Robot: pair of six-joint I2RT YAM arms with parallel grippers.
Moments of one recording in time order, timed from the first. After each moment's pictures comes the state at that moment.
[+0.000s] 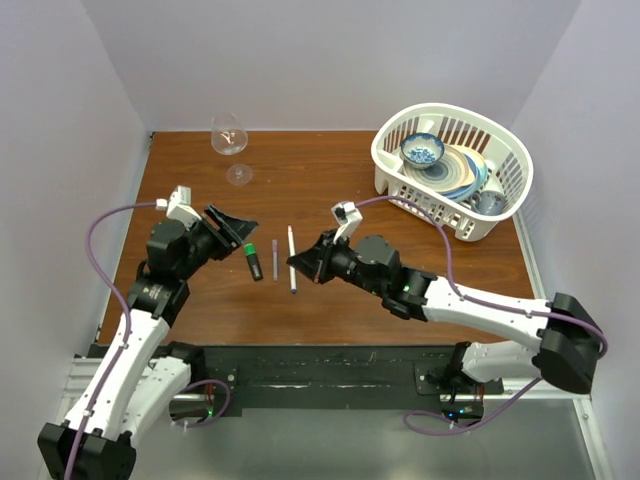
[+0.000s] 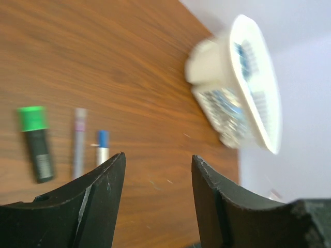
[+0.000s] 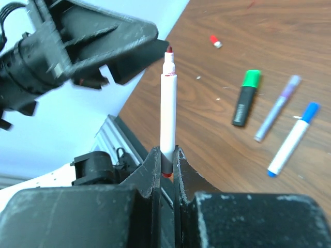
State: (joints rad) left arm -0.22 0.72 0.65 -0.20 0.24 -0.90; right arm 1.05 1.24 0.79 0.29 0.07 0.74
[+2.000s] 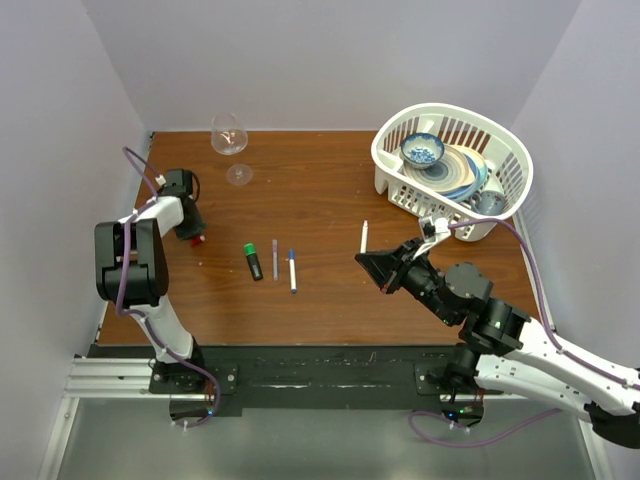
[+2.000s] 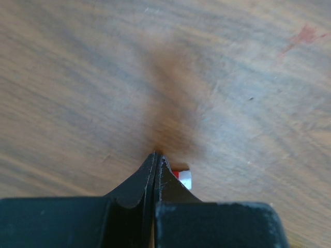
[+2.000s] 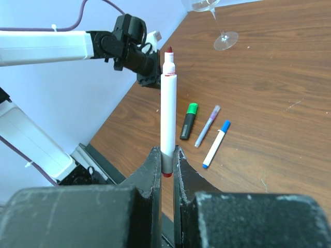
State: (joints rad) left arm 0.11 1.82 1.13 -0.41 -0.22 -0.33; right arm 1.05 0.63 0.68 -0.08 0.31 0.56
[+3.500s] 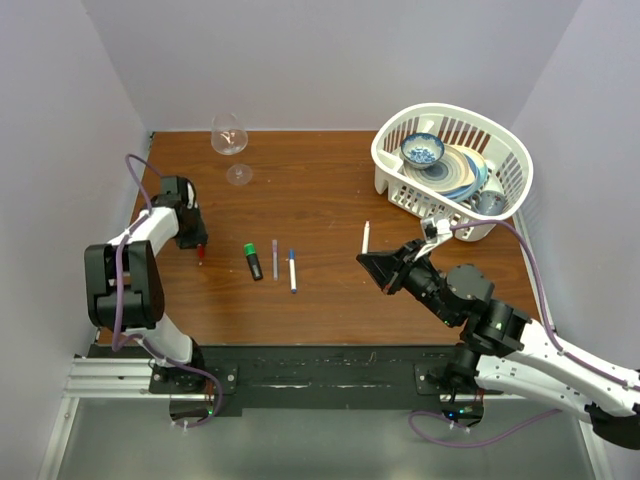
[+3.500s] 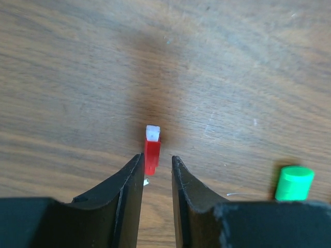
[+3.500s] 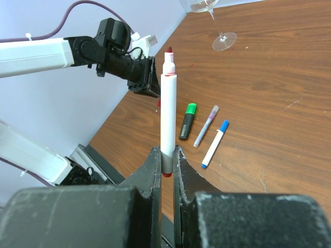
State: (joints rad) left arm 0.11 1.65 1.02 -0.49 -0.04 -0.19; right arm 1.05 0.61 0.67 -0.08 0.32 0.56
